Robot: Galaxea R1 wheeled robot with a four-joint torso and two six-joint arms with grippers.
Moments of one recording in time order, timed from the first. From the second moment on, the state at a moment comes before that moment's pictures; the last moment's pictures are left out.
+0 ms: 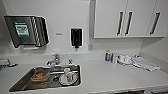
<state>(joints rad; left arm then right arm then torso) 1.51 2.70 -2.28 0.02 -0.24 -0.07 -0.85 2.44 -2.02 1.16 -0.02 -0.13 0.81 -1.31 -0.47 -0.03</state>
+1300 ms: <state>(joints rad) 1.51 2.71 -2.28 0.02 -0.24 -0.07 -0.92 2.40 -2.10 1.19 -0.30 -0.13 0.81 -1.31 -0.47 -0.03</state>
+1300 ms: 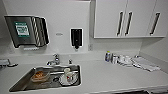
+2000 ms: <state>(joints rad) 1.51 2.71 -2.28 0.02 -0.26 -0.07 -0.97 2.38 -2.09 1.19 -0.35 -0.14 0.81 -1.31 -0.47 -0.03</state>
